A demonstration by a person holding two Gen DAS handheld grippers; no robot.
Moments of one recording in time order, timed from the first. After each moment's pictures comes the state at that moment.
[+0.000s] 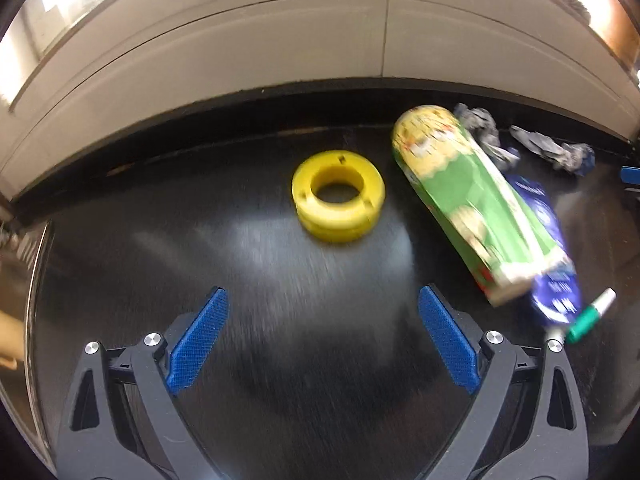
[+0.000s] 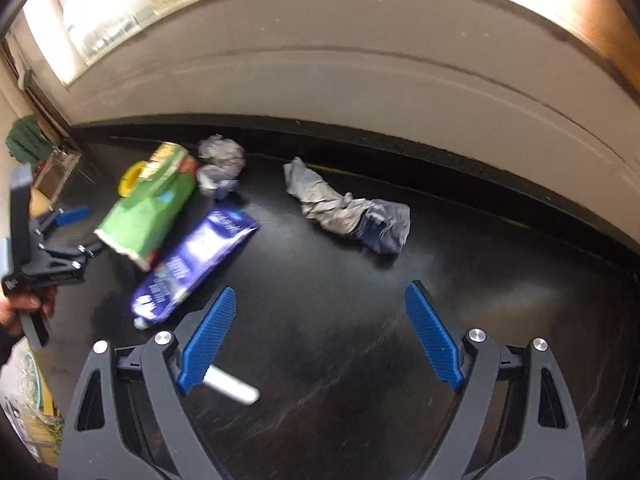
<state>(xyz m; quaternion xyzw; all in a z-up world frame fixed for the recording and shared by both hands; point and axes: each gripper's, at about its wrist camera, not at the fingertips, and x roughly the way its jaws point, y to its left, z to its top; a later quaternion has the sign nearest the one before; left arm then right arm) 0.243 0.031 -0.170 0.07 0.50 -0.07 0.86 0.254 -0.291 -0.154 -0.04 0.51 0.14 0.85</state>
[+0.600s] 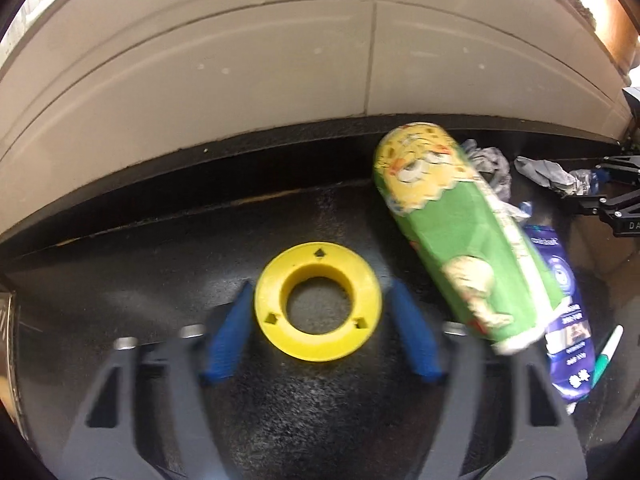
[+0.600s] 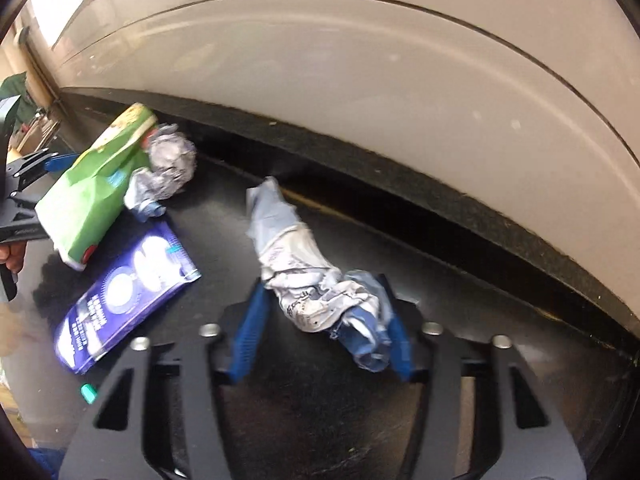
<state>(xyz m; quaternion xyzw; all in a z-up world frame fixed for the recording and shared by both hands) 0.300 0.022 -0.184 0.08 0.47 -0.13 0.87 0.302 -0.271 -0.188 -0.10 0.50 0.17 0.84</state>
